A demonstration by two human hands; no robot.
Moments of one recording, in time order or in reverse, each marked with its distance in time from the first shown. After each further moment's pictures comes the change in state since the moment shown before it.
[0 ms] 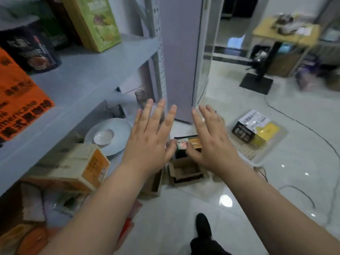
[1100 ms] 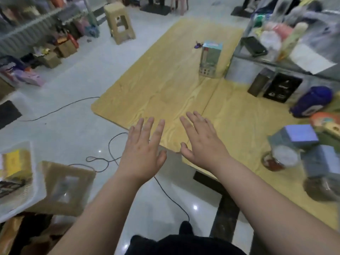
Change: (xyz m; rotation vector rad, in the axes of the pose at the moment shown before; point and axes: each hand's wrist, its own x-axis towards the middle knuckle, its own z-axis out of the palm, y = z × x) left_hand -0.144 0.735 -0.028 -0.558 -0.398 1.246; right_hand -0.683 0.087 -0.390 -0.547 0.122 1.344
